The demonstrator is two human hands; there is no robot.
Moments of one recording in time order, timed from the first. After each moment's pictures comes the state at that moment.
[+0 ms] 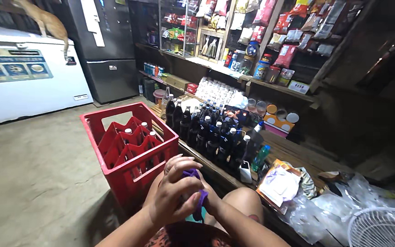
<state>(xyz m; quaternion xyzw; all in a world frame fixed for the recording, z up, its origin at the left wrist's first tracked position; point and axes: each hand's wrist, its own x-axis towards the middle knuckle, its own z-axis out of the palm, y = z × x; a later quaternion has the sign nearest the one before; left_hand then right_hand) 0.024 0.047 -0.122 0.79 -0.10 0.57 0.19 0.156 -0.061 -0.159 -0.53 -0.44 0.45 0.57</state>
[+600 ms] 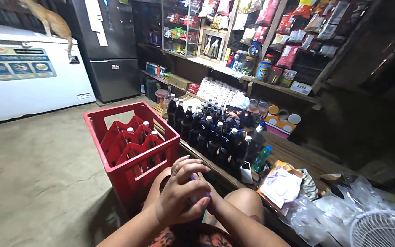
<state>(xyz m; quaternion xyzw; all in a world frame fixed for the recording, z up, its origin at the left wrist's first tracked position) 0.031 0.037 -0.124 0.80 -0.11 0.56 0.19 0.162 -0.063 -0.162 -0.52 -0.43 0.46 0.57</state>
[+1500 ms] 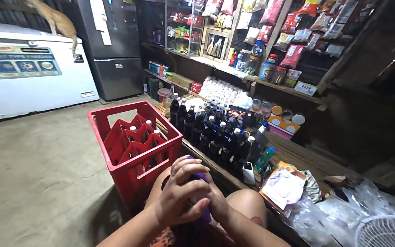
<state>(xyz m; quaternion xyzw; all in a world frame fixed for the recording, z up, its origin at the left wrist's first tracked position) 0.027 0.042 -0.124 0.79 -0.11 0.57 0.18 0.151 -0.070 -0.154 -0.44 -0.53 0.35 0.63</state>
